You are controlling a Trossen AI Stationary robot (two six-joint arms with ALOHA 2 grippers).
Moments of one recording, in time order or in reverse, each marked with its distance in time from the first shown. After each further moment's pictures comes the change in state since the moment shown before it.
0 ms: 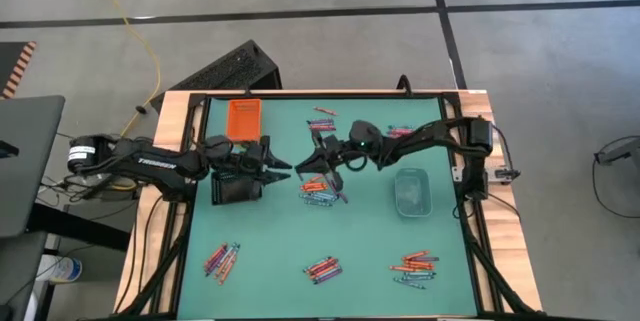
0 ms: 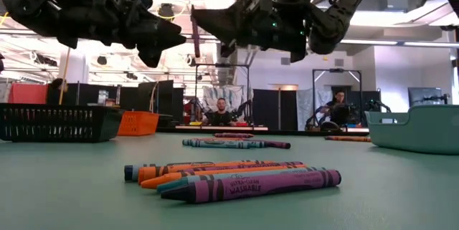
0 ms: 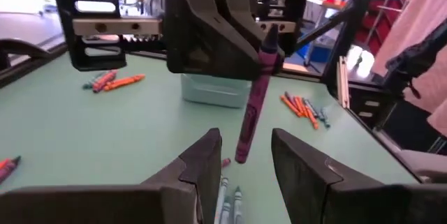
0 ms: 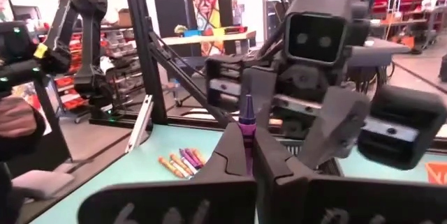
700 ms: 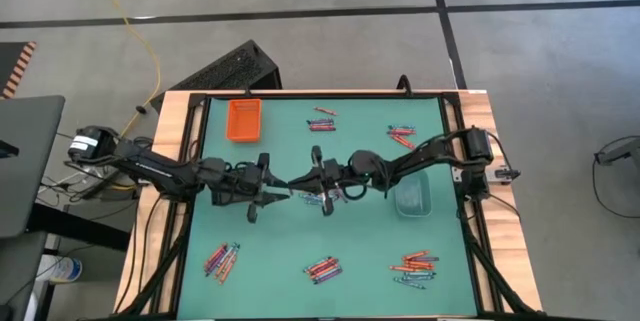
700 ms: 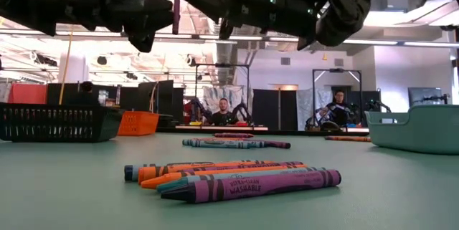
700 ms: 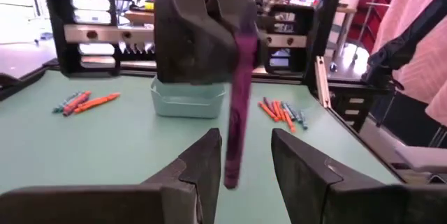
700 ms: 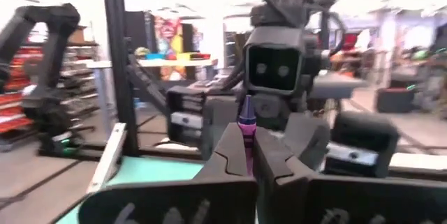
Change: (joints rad) left arm -0.305 0.000 0.000 0.046 -0.275 0.076; right arm 0.219 0.014 0.000 0.111 0.407 -0.088
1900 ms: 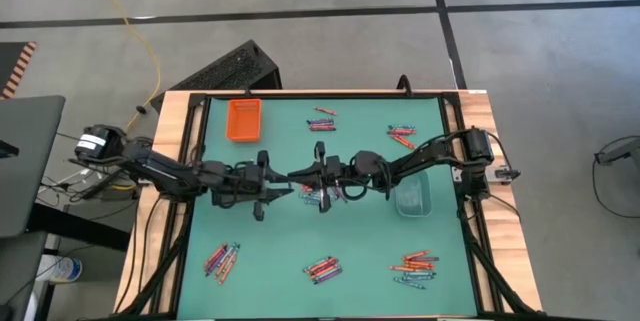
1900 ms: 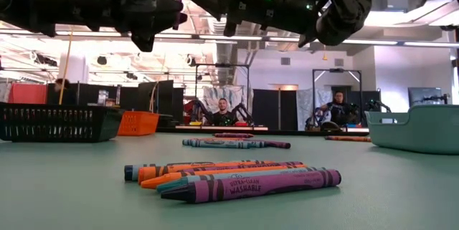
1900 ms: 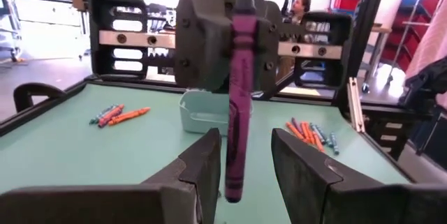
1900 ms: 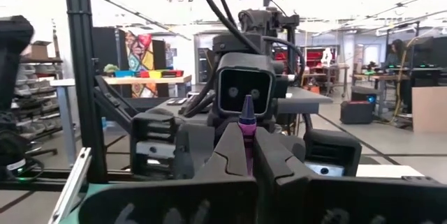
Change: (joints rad) left arm -0.025 0.098 0.002 0.159 -0.157 0.025; right arm -0.004 0.000 0.000 0.041 0.107 -0.002
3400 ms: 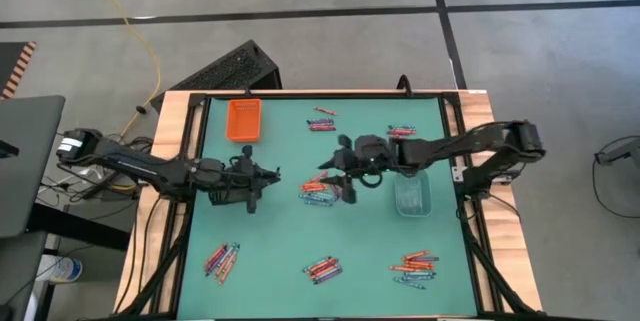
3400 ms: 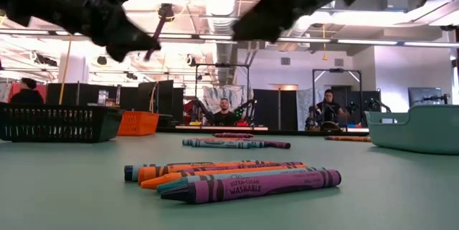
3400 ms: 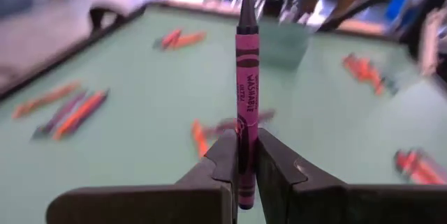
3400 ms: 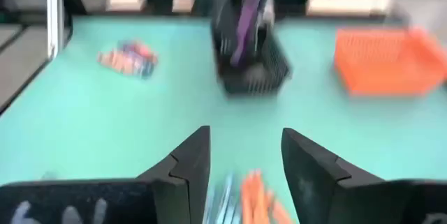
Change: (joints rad) left arm 0.011 -0.366 0.002 -0.685 -0.146 -0.087; right arm -0.039 -0.431 0.000 -1.179 -0.001 -0.031
